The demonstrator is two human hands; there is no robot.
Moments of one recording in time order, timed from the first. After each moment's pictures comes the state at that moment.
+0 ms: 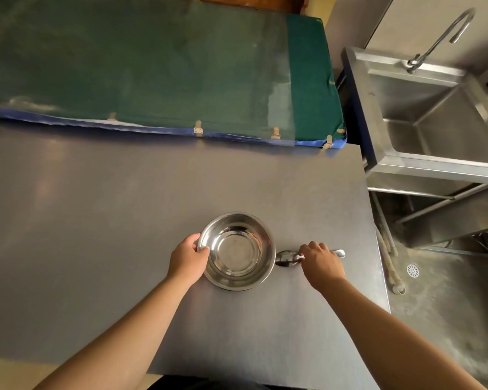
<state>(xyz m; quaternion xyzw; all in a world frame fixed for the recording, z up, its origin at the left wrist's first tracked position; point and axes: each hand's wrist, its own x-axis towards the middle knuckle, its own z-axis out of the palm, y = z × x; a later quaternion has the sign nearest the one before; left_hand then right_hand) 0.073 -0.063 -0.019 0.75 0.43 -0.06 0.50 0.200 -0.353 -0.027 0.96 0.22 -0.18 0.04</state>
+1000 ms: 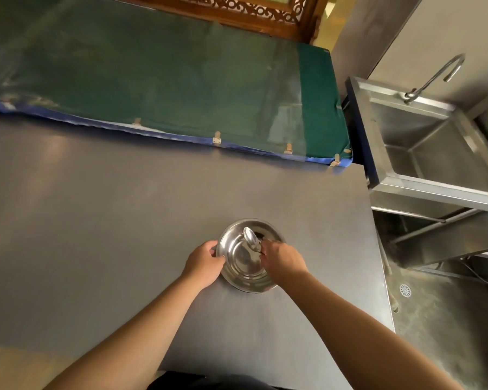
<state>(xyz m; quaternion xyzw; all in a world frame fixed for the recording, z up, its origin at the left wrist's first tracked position) 0.055 -0.046 -0.006 0.73 0.37 -0.12 0.56 0.156 -0.224 0.020 0.94 0.26 -0.21 -0.08</state>
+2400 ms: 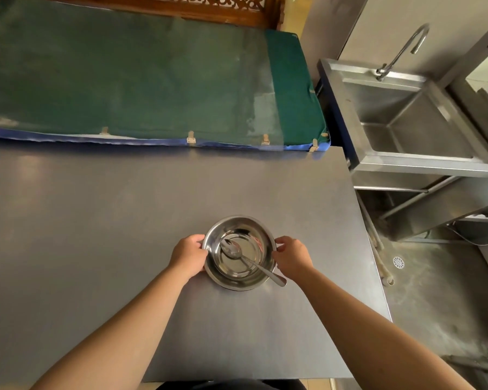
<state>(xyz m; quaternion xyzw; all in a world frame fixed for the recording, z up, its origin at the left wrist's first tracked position) 0.086 -0.034 -0.010 0.73 0.38 -0.13 0.55 0.168 -0.271 0.009 0.91 -0.06 -0.27 -0.31</state>
